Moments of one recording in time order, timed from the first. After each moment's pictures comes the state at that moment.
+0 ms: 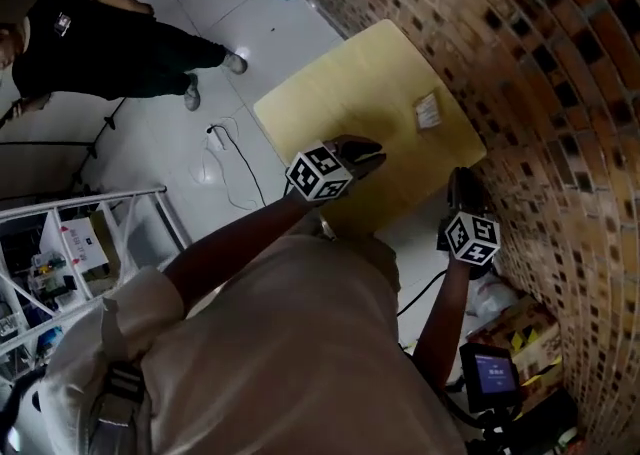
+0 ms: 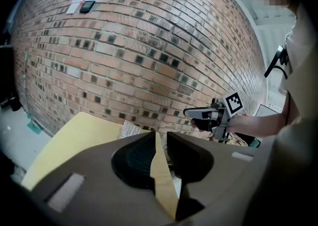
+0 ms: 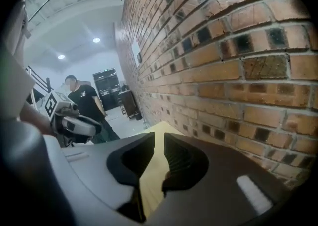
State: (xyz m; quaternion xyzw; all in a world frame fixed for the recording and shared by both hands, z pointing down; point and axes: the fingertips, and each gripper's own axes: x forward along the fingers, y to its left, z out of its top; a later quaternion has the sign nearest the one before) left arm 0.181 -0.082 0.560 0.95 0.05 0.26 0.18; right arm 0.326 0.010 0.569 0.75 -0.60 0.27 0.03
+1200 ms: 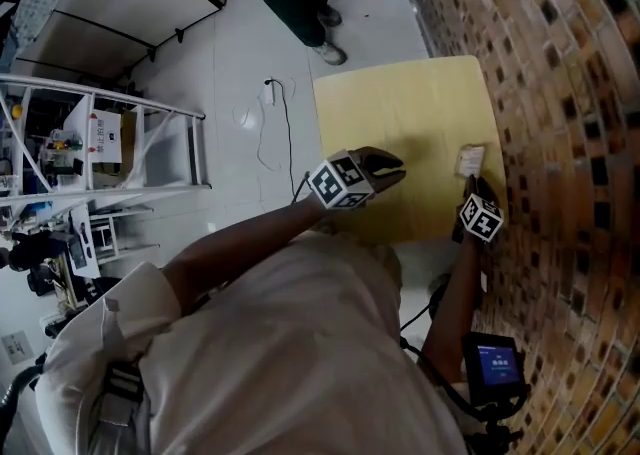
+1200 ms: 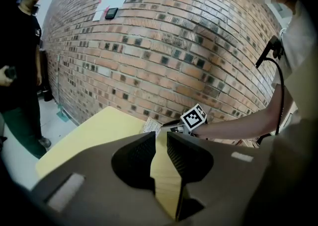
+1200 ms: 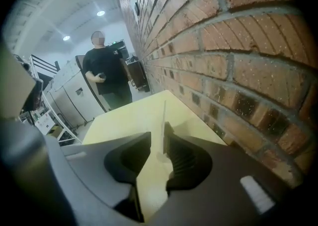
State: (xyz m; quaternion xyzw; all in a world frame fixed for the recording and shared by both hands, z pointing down) left arm 0.164 -0.114 0.577 0.93 -0.11 0.27 0.20; right arm 0.368 -0.117 0.757 0.64 -0.65 0.37 0.15
